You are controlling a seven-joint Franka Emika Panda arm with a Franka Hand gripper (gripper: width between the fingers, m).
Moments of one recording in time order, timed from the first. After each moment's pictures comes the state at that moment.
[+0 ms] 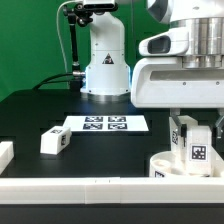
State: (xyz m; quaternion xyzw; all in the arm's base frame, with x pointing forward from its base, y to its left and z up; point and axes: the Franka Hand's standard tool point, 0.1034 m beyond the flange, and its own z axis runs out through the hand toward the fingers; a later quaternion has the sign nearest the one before) arm 0.638 0.106 0.079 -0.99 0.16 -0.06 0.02
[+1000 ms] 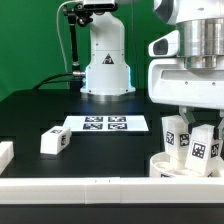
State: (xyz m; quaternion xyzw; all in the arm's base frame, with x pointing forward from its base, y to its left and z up) arm 0.635 0.115 0.079 -0.89 0.44 -0.05 0.05
